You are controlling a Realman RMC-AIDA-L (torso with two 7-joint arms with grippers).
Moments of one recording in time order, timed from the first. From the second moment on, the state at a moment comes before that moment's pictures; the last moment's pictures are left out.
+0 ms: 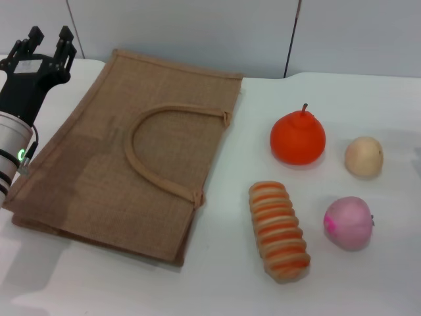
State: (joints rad) left arm -0.61 -2.03 0.47 -0.07 -2.27 -1.31 2.78; right arm 0.63 2.04 2.31 -0.26 -0.42 1.28 -2.85
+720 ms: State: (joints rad) left arm -0.61 -2.03 0.47 -0.07 -2.27 -1.31 2.78; right arm 0.63 2.04 2.31 -0.26 -0.42 1.28 -2.85
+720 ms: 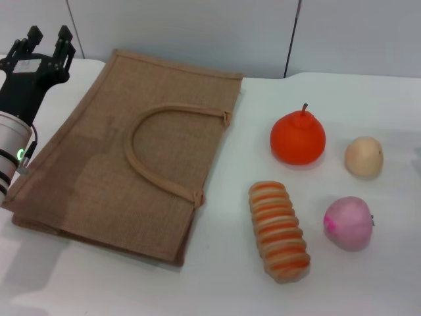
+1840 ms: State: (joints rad) left arm -0.62 -1.99 0.47 0.15 -1.83 -1.12 2.01; right arm 0.63 2.04 2.31 -0.26 -0.42 1.27 -2.85
